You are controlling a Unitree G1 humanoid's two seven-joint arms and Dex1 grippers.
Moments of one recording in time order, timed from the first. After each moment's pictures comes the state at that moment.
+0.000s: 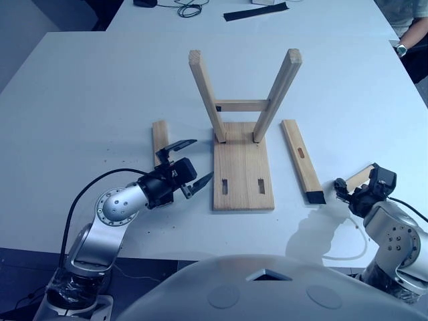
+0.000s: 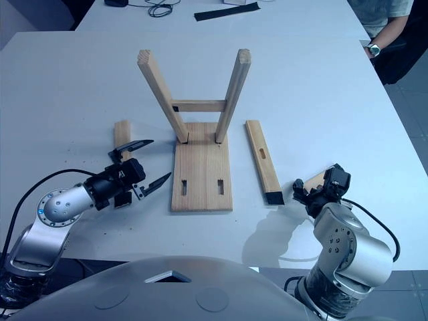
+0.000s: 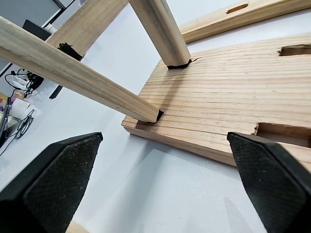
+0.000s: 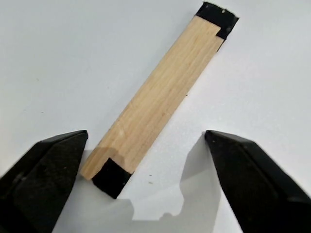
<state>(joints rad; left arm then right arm) 0.27 0.62 -0.13 -0.58 0.09 0.14 -0.66 0.18 -0.03 -0.51 -0.84 0.20 1.58 -0.08</state>
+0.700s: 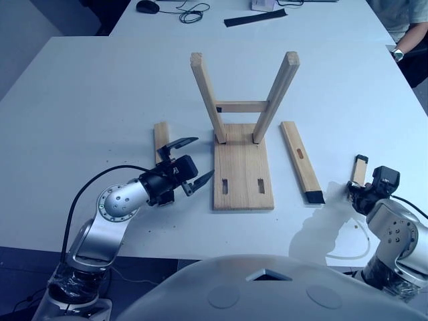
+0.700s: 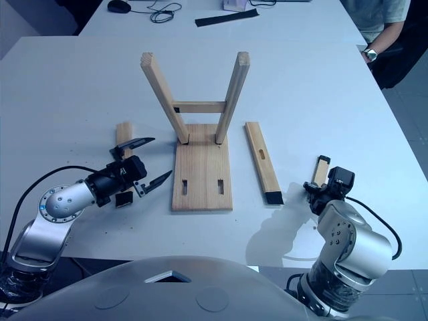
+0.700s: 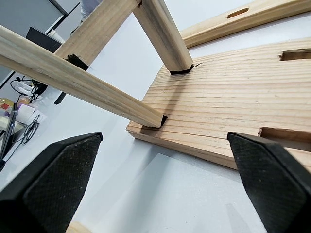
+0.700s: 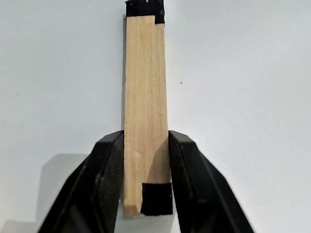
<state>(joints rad) 0.24 0.62 -0.14 -0.57 0.09 0.15 -0.66 0.15 -0.05 -0.52 -0.76 0.15 1.55 -0.04</state>
